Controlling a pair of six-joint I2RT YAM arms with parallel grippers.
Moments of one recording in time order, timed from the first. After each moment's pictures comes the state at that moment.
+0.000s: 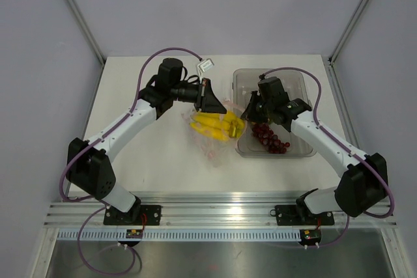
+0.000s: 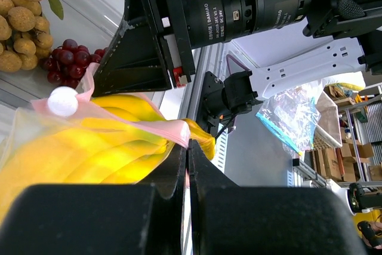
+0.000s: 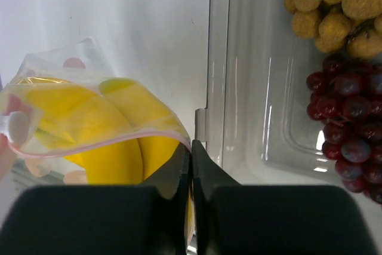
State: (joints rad) left arm -0.51 1.54 1.32 -0.19 1.02 -0.43; right arm 0.49 1.39 1.15 -0.53 -0.07 0.68
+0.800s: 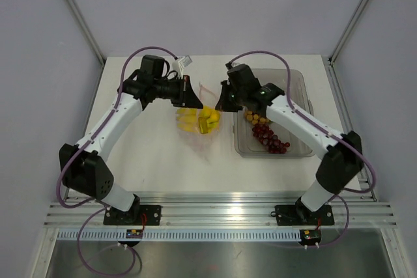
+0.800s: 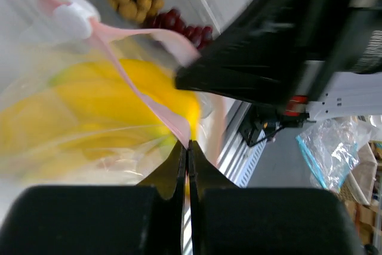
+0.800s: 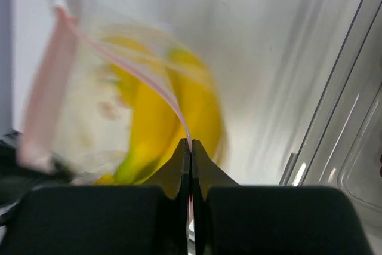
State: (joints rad) left arm -0.35 1.50 1.40 -0.59 0.82 -0.29; right arm 0.67 1.59 1.48 -0.58 -0.05 0.61
